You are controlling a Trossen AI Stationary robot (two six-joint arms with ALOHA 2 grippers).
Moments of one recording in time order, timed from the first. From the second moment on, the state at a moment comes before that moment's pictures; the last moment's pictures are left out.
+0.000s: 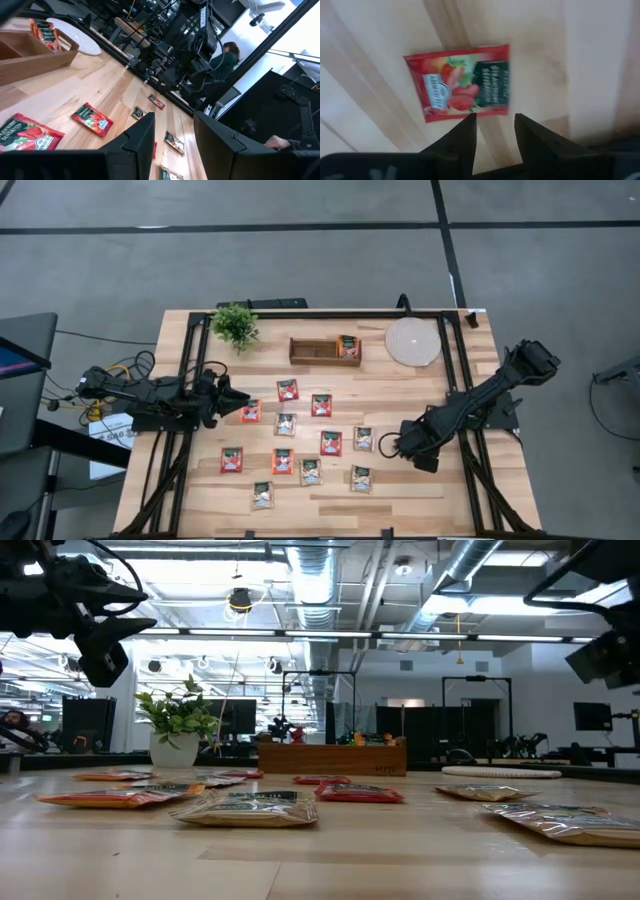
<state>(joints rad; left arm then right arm) -0.22 0.03 0.01 0.08 -0.22 -0.69 0.54 1.47 0.79 -1.04 -0.15 0.79</state>
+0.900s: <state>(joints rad) -0.22 0.07 0.03 0.04 -0.35 -0.67 0.31 1.46 0.82 -0.47 -0.16 0.63</state>
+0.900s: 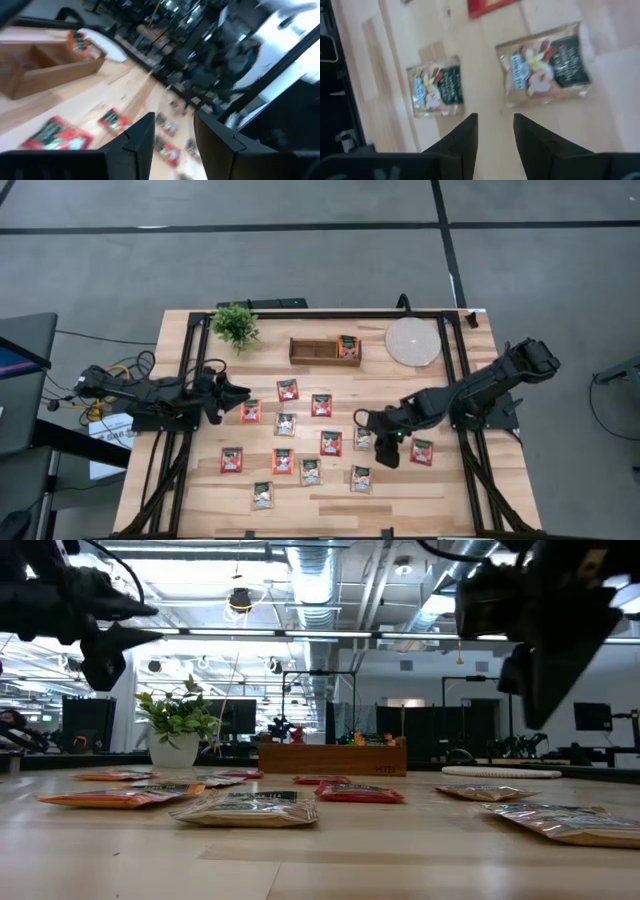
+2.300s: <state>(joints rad) -0.22 1.16 0.62 -0.65 -0.26 -0.64 0.27 1.46 0.82 -0.36 -0.16 0.59</state>
